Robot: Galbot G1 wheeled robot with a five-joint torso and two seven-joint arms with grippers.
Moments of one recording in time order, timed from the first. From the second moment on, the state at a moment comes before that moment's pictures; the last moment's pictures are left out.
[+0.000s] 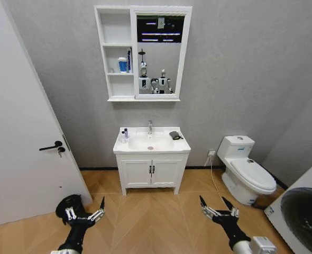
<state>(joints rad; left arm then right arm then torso) 2.00 -1.55 -0.71 -2.41 0.03 -0.02 0.09 -2.01 1.38 0.72 2.42 0.30 -0.13 0.06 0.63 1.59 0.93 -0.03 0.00</state>
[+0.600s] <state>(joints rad) 2.01 -1.55 -0.70 -2.41 0.05 -0.03 0.10 -2.00 1.40 0.69 2.39 0.25 -0.04 0.10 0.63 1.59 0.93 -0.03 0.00</state>
